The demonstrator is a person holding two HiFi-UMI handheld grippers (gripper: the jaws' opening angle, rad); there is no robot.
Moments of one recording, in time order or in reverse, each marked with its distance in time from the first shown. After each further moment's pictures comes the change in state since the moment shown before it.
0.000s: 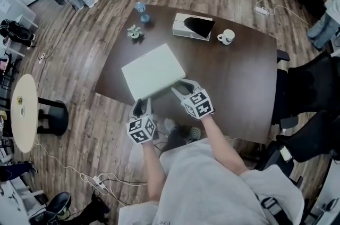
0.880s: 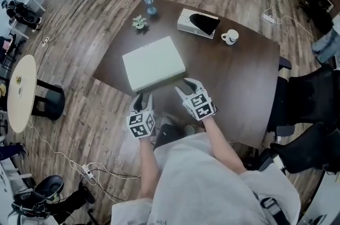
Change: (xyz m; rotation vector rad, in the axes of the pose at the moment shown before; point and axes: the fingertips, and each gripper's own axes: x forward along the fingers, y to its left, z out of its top) left arm -0.015 -0.018 -0.033 0.032 0.005 0.020; right arm -0.026 -0.001 -0.031 -0.156 0.017 -0.015
